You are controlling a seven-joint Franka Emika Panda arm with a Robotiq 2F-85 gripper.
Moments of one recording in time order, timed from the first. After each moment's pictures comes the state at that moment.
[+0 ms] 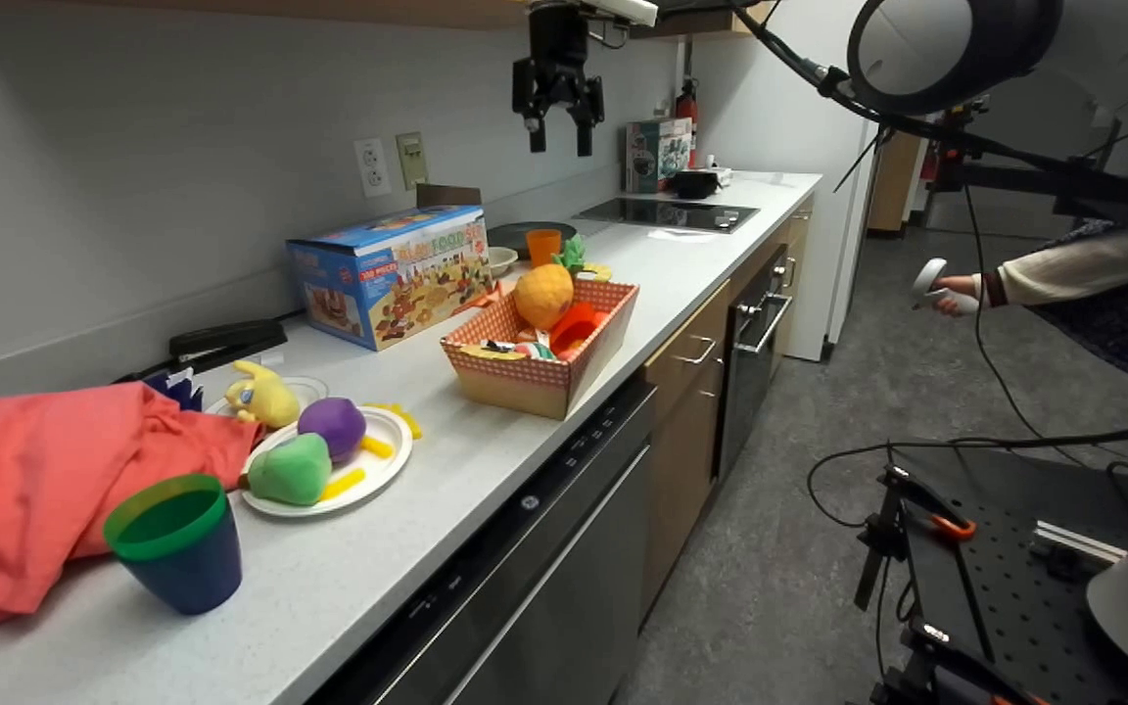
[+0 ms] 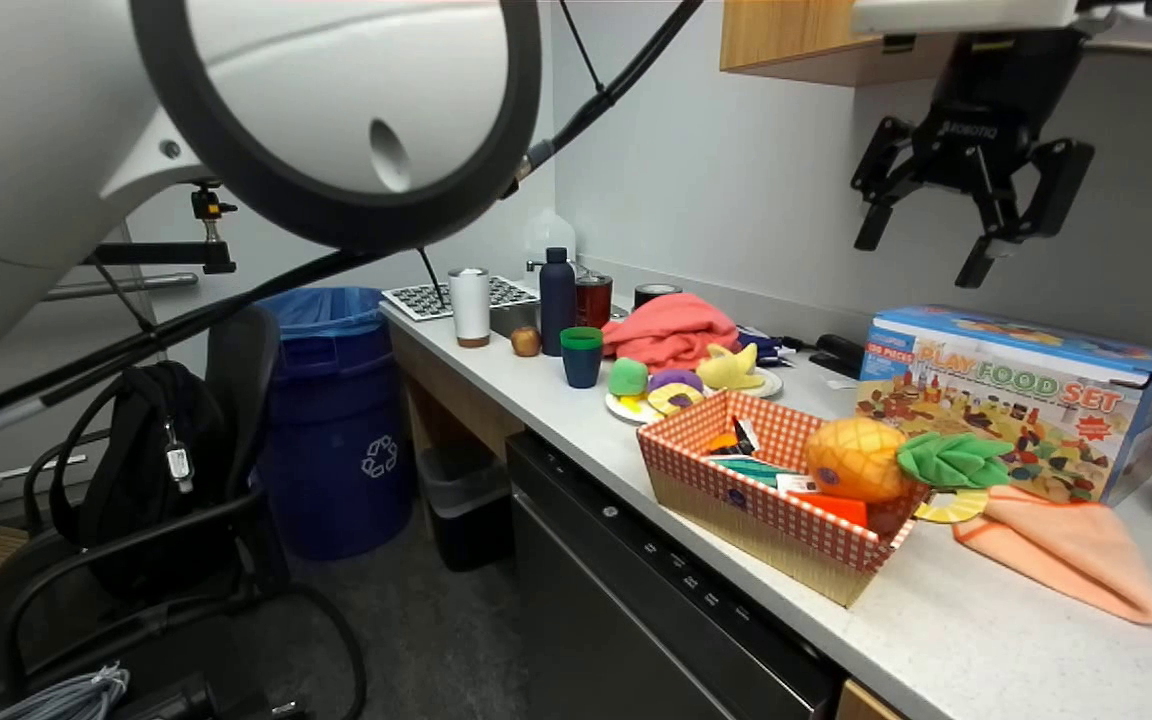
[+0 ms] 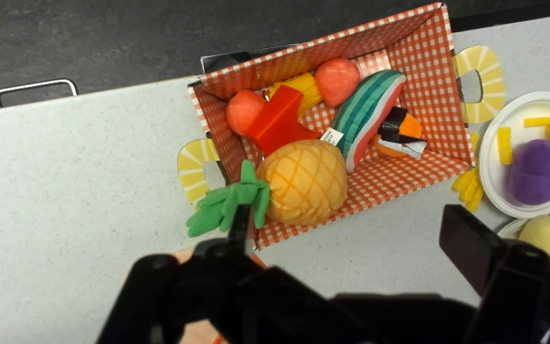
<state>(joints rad) -0.36 0.87 -0.06 -0.46 0.20 1.20 0.00</state>
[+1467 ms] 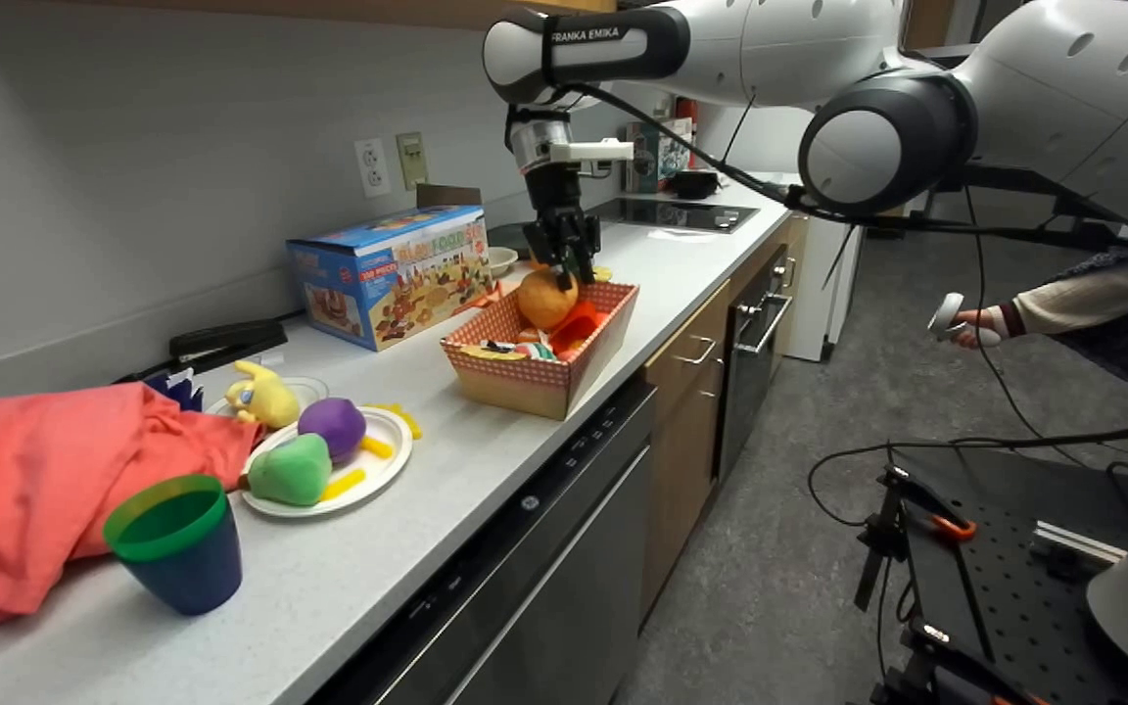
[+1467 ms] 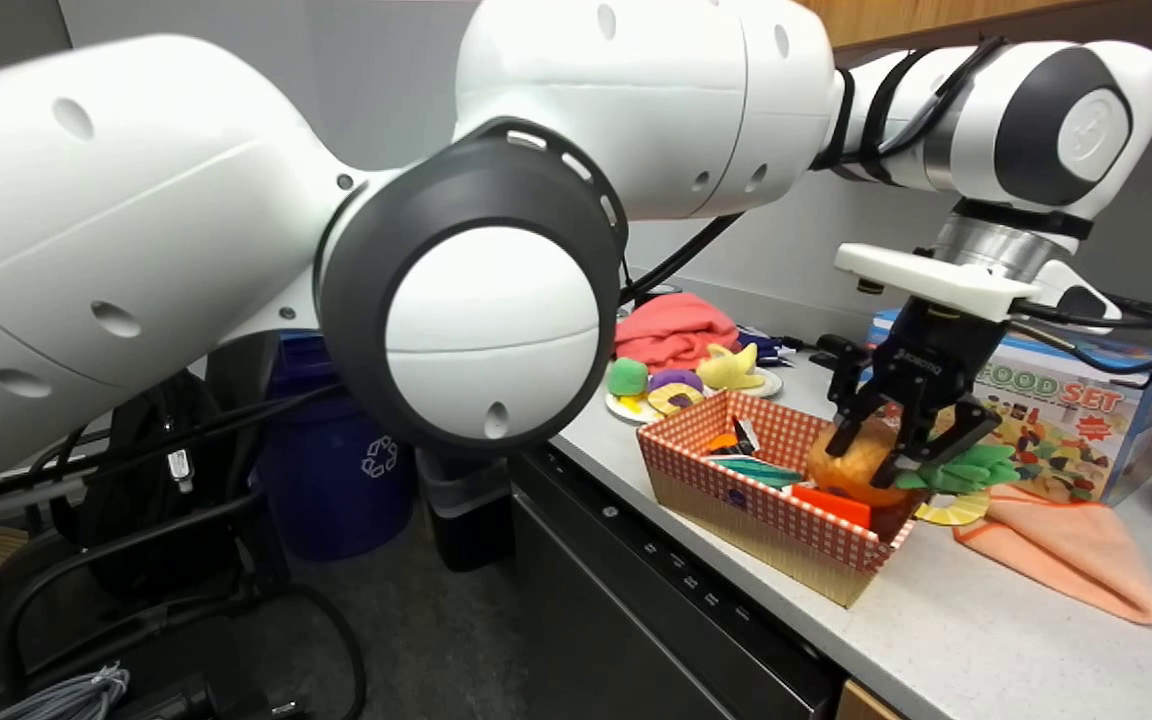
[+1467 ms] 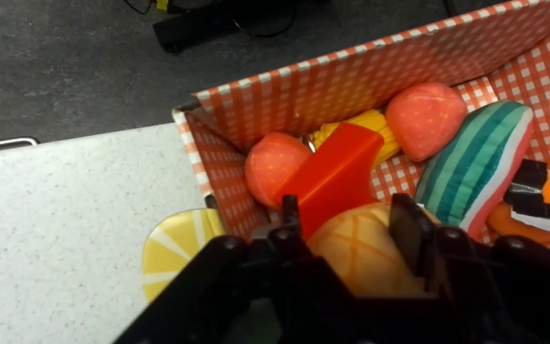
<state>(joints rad) -0.35 1.12 -0.05 -0.45 0.14 1.20 0.00</state>
